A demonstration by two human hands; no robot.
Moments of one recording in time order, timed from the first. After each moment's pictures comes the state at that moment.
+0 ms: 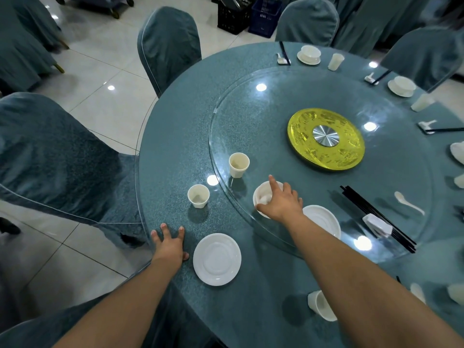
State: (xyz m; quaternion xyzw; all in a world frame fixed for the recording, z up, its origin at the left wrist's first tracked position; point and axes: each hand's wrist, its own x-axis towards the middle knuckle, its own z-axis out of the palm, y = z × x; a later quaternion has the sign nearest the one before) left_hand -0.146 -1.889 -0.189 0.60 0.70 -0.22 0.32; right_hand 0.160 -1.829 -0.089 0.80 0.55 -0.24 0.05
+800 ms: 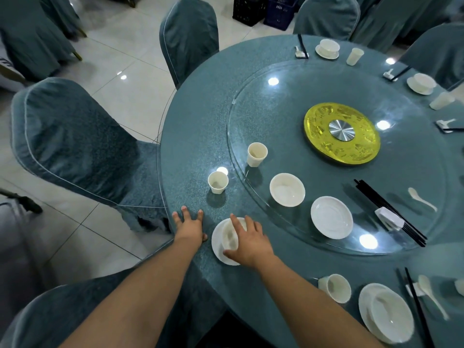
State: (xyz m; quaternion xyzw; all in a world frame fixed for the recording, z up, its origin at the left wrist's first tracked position) left_hand -0.143 -1.894 -0.169 0.61 0.70 -0.19 0.33; right_hand 0.040 -1.947 -0.128 0.66 0.68 -0.29 0.12
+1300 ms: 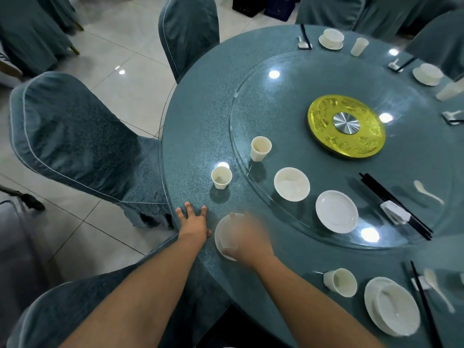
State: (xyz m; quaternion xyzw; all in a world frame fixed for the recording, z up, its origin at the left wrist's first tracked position) left_hand -0.149 -1.896 -0.183 0.60 0.70 -0.19 0.33; right_hand 0.025 -1.958 -0.153 0.66 0.70 -0.26 0.10
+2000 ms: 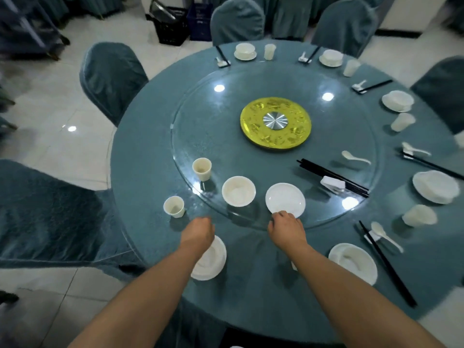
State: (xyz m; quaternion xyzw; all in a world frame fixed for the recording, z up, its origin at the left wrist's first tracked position) left_hand -0.043 -1.880 -0.103 0.77 0.59 -0.09 0.23; right_hand 0.195 -1.975 -0.096 0.83 0.53 -0.18 0.03
